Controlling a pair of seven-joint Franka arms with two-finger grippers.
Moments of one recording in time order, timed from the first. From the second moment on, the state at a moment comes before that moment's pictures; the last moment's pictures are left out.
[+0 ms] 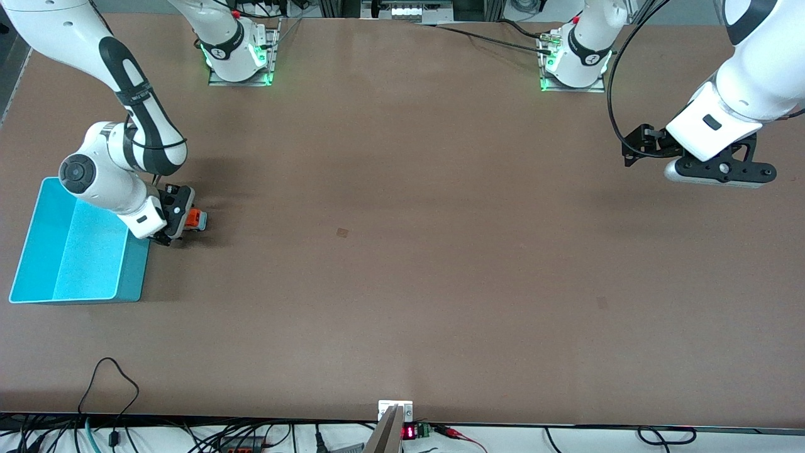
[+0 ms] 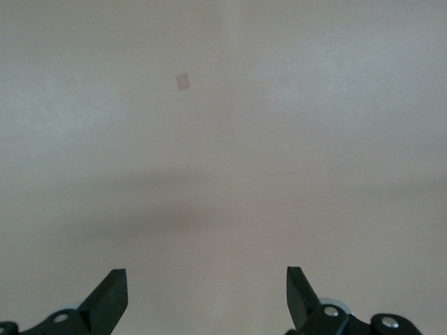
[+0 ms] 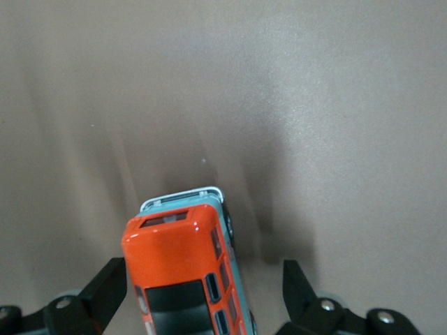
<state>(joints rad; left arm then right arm) -0.05 0.04 -0.12 -1.62 0.03 1.59 -0.08 -0.15 0.40 0.04 -2.20 -0.04 2.54 -1.44</state>
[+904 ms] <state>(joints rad) -0.05 0.04 -0.12 -1.62 0.03 1.58 -0.08 -0.14 0.39 0.08 -2.14 -0.04 2.53 -1.21</state>
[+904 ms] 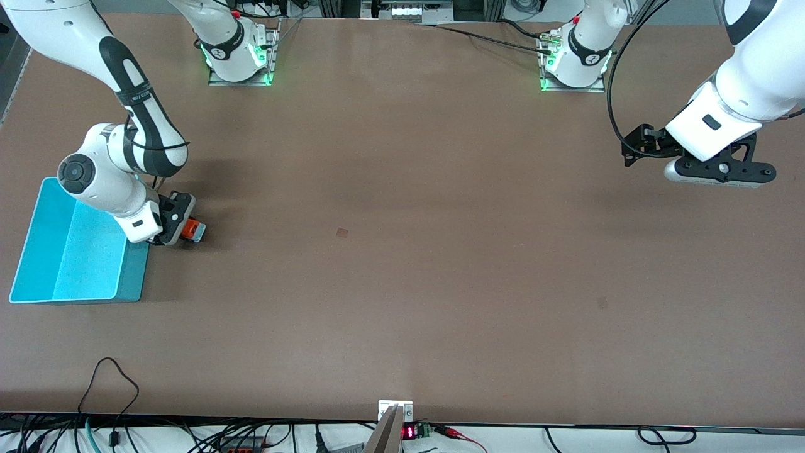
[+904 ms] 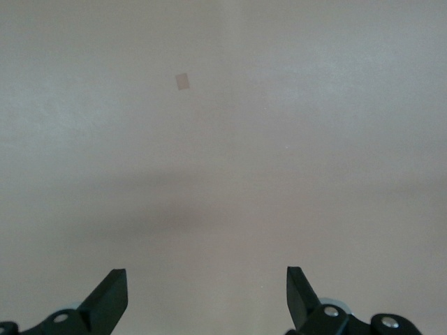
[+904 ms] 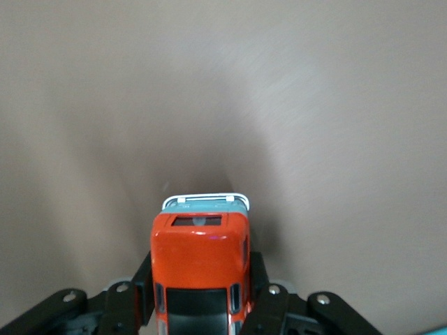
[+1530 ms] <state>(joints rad) -0.05 0.04 -0.12 -1.62 0.03 1.58 -0.08 -0.14 0.32 0.01 -1.89 0.05 2.16 -0.69</state>
